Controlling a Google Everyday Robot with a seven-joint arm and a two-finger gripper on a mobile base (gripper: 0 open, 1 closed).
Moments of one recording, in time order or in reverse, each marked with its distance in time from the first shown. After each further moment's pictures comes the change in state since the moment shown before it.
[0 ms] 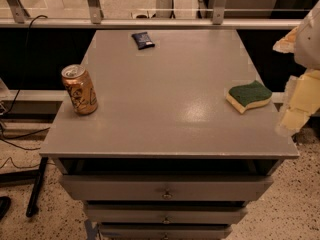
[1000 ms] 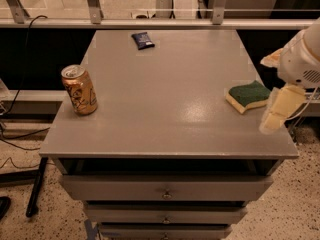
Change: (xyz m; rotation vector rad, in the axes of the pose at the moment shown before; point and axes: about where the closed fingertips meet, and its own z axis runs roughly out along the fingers) arm 0.022 -0.043 0.079 -0.010 -0.094 0.011
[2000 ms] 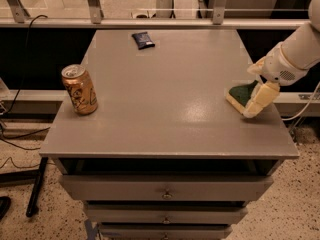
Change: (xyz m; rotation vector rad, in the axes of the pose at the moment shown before) arm 0.018 -0.076 0.086 -0.044 -0.086 0.043
